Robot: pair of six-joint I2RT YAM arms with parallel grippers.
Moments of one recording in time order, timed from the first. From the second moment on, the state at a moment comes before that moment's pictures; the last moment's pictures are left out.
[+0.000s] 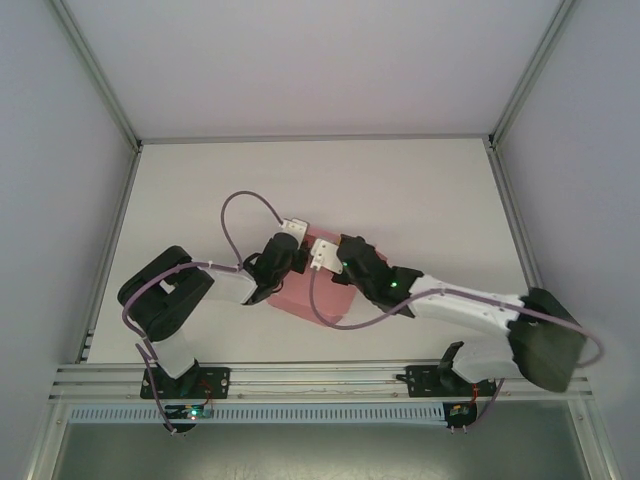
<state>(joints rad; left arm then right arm) -0.68 1.74 0.64 0.58 -0.22 -0.17 0.90 1.26 0.69 -0.01 0.37 -0.56</state>
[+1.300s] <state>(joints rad) -0.68 1.89 0.60 0.94 -0.04 -0.07 0.49 1.66 1.07 -0.33 -0.43 0.17</state>
